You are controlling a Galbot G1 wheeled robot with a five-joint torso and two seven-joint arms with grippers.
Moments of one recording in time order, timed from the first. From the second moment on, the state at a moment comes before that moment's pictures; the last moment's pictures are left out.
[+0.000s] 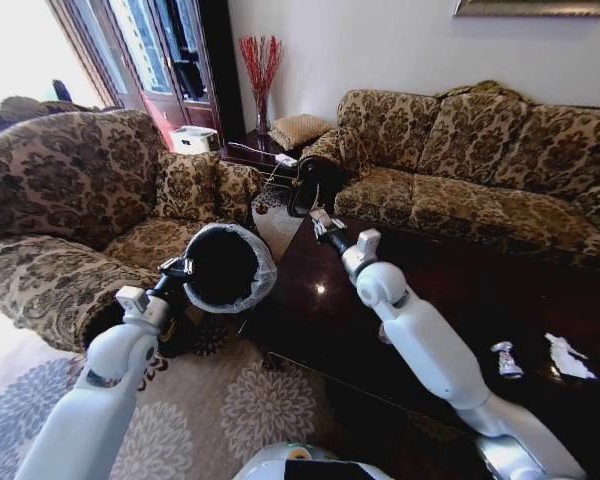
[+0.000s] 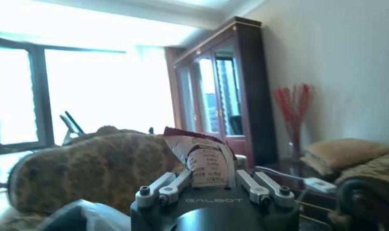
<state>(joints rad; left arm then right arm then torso) 1.21 -0.94 -0.71 -2.10 -0.59 0.33 0.03 -0.48 1.10 -0.04 1.97 0.86 -0.37 0.15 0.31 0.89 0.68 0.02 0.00</state>
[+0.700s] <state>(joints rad) 0.89 -0.72 -0.46 -2.04 -0.92 0.61 -0.07 -0.29 1.06 -0.30 2.01 0.86 -0.42 0.04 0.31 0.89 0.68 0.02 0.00</state>
